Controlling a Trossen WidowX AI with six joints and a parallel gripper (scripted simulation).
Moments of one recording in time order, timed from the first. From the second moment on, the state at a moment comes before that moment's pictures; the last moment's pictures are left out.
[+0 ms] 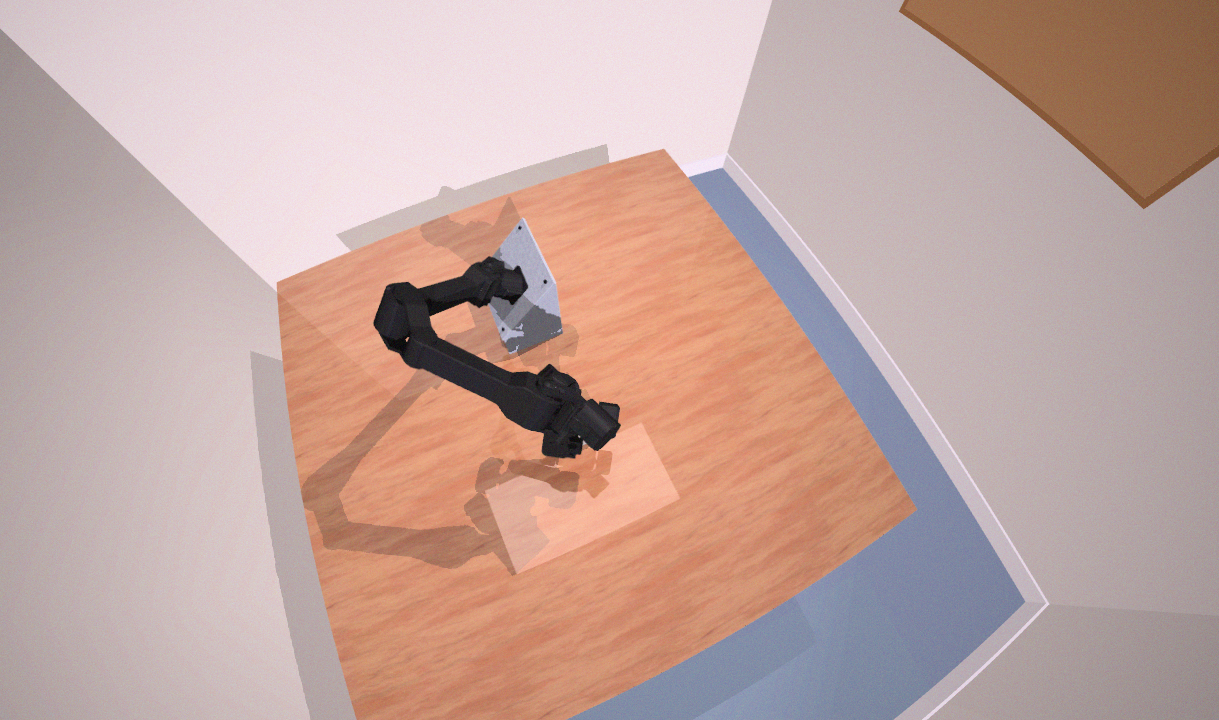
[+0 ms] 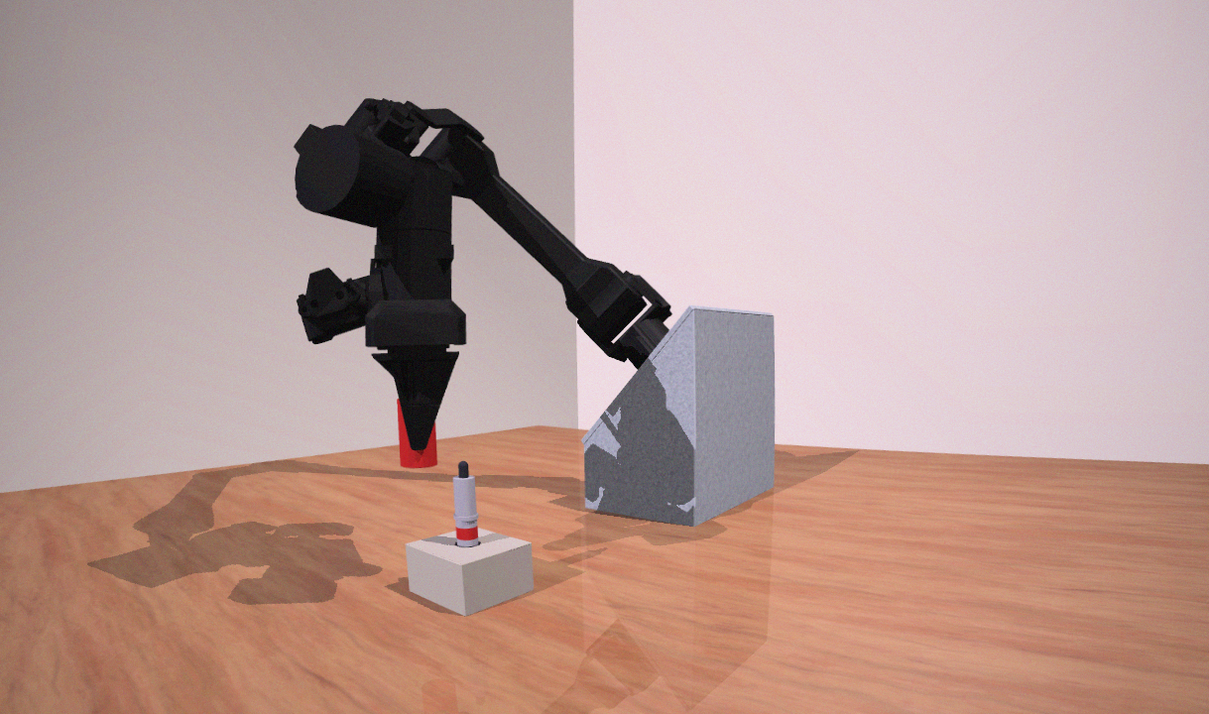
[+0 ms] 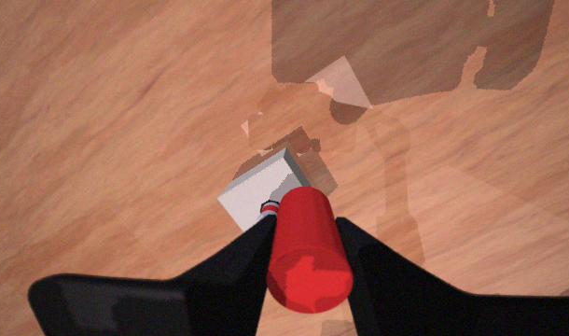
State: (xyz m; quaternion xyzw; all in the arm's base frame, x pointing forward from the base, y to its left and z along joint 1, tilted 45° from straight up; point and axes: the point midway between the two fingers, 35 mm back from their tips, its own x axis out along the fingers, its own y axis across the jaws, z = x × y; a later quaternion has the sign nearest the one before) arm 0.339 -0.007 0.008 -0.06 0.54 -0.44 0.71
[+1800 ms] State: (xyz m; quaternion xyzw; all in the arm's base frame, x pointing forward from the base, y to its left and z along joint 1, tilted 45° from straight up) arm 0.329 -0.001 -0.041 -0.06 0.54 -0.44 0.71
